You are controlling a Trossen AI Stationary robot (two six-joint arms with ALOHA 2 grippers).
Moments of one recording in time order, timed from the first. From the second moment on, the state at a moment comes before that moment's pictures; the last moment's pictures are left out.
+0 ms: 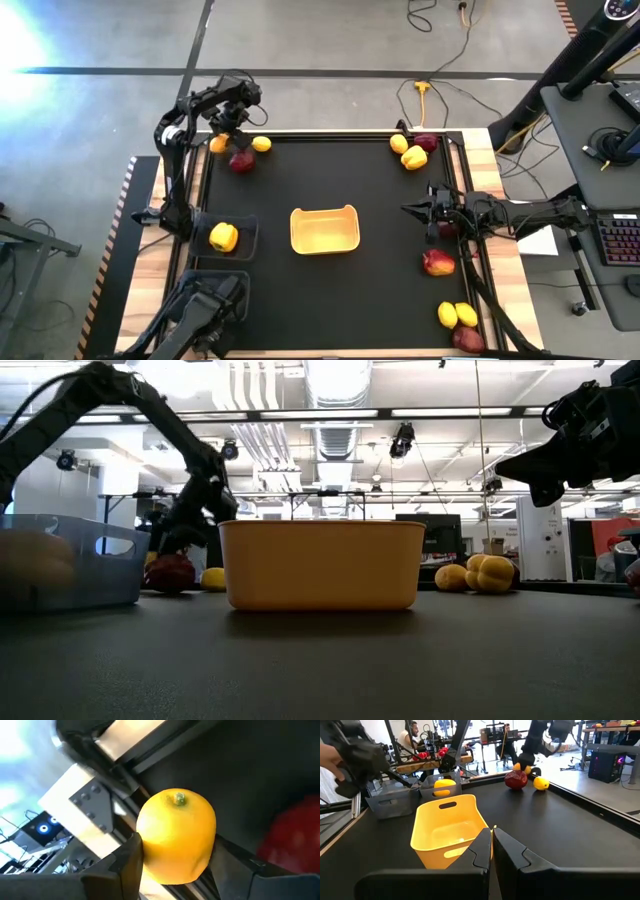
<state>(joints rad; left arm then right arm) 1.09 2.09 1.65 -1.42 -0.38 0.03 0.01 0.14 0.01 0.04 0.16 0.14</state>
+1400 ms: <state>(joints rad) -0.96 1.39 1.10 -1.21 0.07 -1.86 0.01 0.14 0.01 0.04 0.16 0.14</state>
